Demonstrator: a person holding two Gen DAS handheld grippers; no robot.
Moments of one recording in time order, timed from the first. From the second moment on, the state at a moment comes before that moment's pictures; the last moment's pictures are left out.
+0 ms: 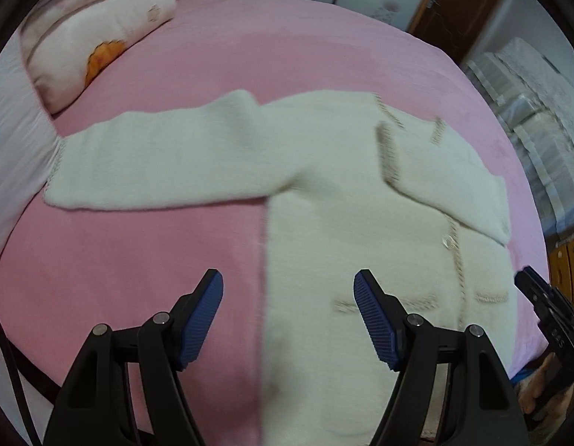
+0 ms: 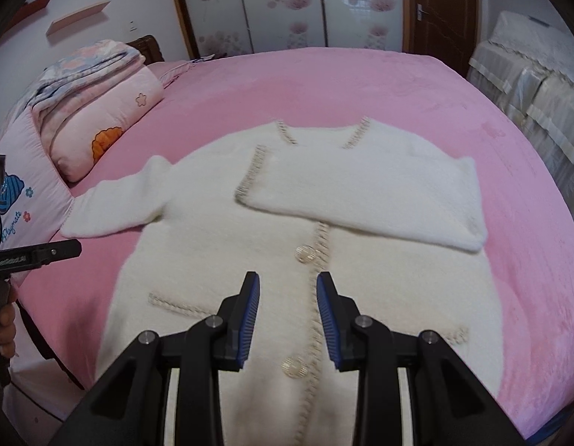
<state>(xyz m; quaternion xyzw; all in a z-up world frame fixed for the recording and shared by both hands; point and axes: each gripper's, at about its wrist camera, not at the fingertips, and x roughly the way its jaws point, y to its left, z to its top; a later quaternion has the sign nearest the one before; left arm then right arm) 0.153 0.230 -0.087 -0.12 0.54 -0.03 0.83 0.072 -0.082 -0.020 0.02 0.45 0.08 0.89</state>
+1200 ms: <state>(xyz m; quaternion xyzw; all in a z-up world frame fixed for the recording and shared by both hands) 0.252 0.452 -0.211 -0.27 0.48 0.19 0.81 0.131 0.114 -0.075 -0.03 0.48 0.15 0.86</state>
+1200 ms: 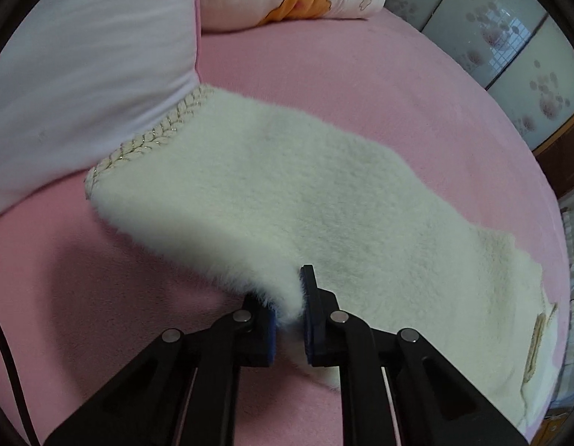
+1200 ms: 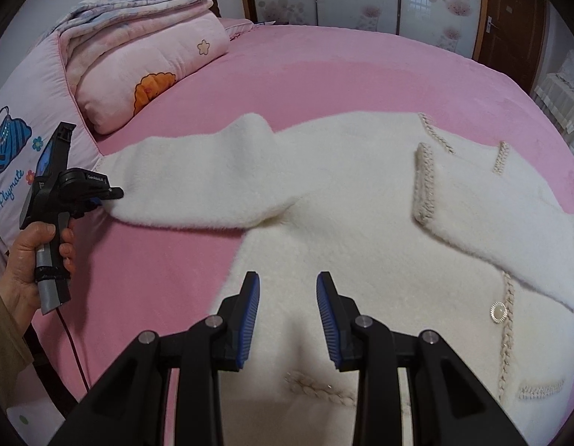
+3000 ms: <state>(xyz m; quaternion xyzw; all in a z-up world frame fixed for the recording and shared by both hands) 0.115 0.163 -0.140 -0.08 0.44 0.04 0.89 0.125 -0.034 -0.054 0.00 0.43 0.16 0.89</state>
